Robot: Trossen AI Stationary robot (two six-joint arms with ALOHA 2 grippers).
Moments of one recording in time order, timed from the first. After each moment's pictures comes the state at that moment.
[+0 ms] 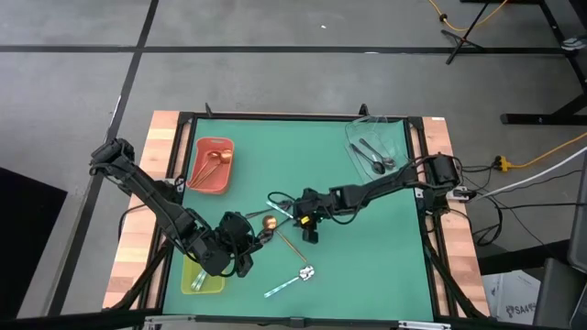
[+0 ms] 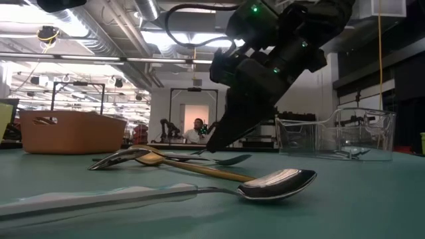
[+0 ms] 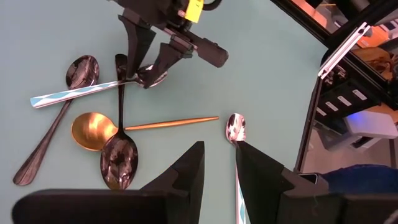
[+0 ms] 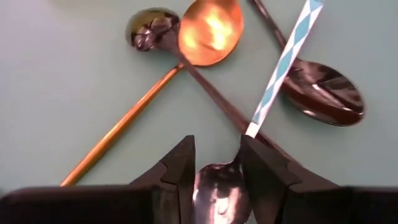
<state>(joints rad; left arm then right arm) -0.68 1.44 1.11 -0.54 -0.60 -1.17 0.13 1.92 1.05 0.05 -0.06 0.21</state>
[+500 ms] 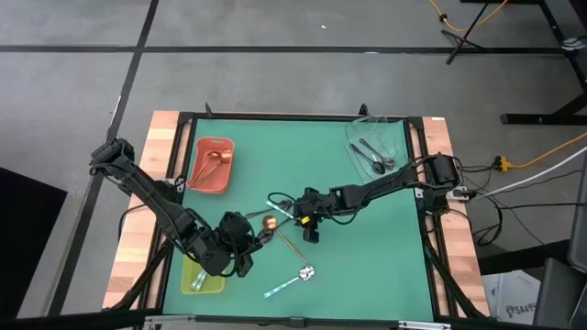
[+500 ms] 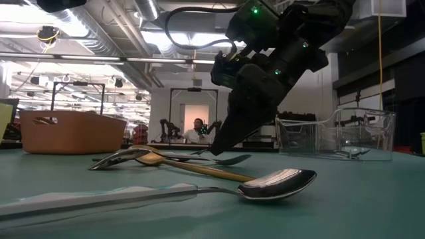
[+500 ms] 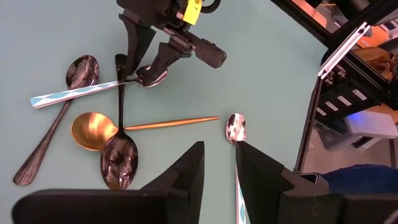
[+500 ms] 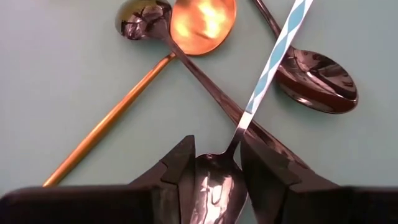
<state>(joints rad) -0.68 1.44 1.11 -0.54 -0.60 -1.17 0.13 1.92 1.05 0.02 -0.04 0.21</state>
